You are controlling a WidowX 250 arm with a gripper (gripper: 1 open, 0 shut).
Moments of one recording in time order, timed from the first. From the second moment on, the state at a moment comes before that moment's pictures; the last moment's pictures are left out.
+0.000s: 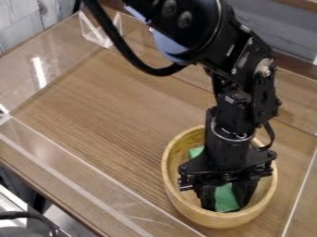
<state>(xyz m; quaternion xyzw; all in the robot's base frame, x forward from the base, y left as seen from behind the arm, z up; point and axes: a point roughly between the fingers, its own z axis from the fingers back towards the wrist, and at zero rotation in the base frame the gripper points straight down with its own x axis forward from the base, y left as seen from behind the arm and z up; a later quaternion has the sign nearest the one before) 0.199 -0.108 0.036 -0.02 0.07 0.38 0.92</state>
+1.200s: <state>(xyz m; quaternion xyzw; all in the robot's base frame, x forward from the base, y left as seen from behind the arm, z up) 0.188 -0.105 0.058 -0.01 0.10 0.29 0.95</state>
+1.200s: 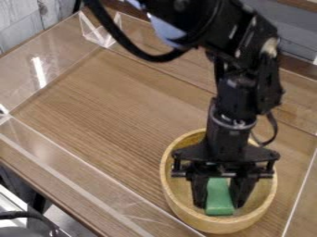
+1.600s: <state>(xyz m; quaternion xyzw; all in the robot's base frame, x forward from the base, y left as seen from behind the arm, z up) 0.202 -0.085 0.128 -0.02 0.07 0.26 0.96</state>
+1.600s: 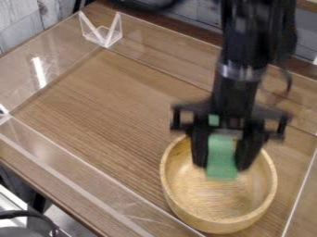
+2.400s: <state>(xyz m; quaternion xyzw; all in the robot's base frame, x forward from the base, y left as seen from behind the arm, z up) 0.225 0.011 0.160 -0.02 0.04 0.27 0.96</state>
